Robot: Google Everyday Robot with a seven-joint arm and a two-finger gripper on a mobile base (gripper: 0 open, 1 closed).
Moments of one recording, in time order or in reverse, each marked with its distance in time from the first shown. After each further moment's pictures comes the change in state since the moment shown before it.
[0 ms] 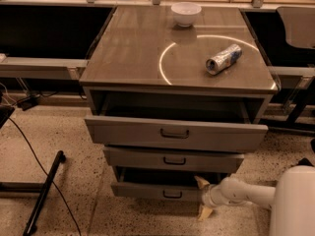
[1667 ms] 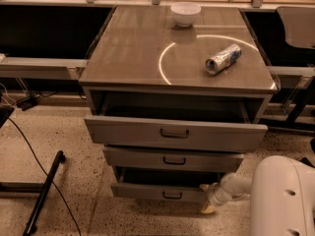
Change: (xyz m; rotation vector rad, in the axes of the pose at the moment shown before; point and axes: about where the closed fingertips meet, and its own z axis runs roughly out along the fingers) arm 0.051 -0.004 0.012 -0.102 0.116 0.034
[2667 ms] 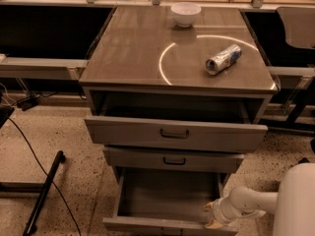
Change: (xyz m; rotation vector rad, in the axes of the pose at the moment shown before) arm -0.010 0.081 -0.037 -0.072 -0.041 -0.035
